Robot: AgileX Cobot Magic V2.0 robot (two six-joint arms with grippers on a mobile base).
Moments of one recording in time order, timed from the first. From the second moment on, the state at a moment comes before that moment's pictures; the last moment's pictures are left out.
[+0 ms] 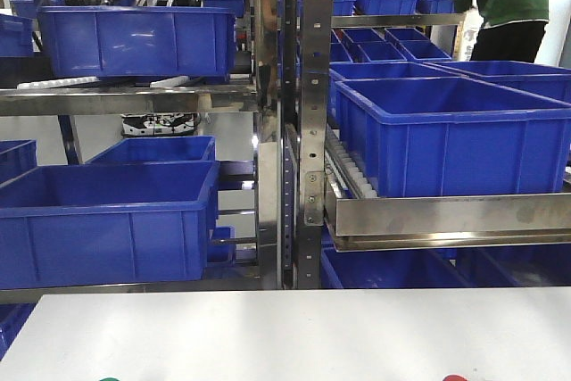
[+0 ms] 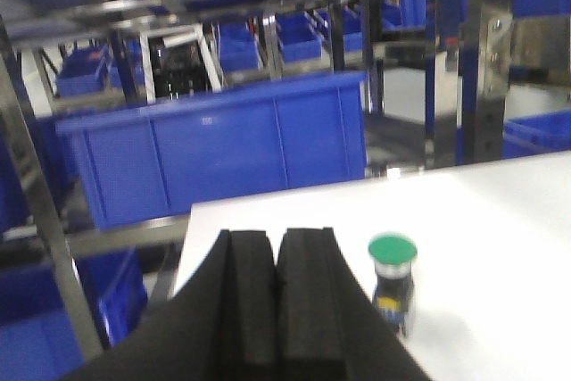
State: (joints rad) left arm -0.05 -0.01 0.02 0.10 0.09 -0.02; right arm 0.04 -0.01 0.03 -0.14 0.10 0.22
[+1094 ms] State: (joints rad) left arm -0.05 0.89 -0.41 0.01 -0.23 -0.05; right arm 0.04 0.85 -0.51 -0.36 -0.21 0.39
